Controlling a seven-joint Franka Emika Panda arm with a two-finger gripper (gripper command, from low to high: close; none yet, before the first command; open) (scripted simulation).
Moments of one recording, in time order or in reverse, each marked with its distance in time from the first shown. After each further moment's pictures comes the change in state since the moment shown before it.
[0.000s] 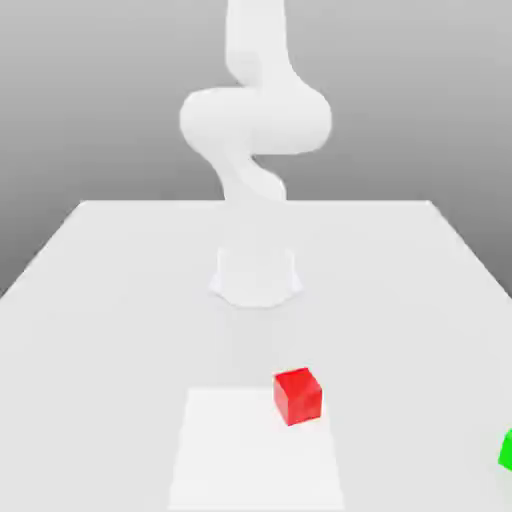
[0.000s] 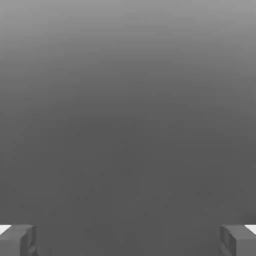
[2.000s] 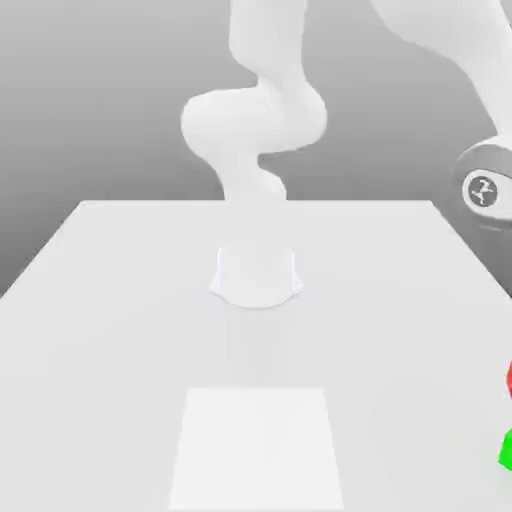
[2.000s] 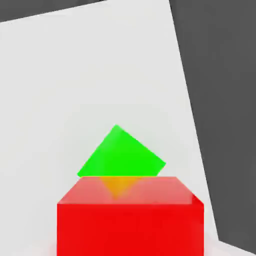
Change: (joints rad) arm 0.415 1.090 0.238 0.126 -0.158 0.227 -0.625
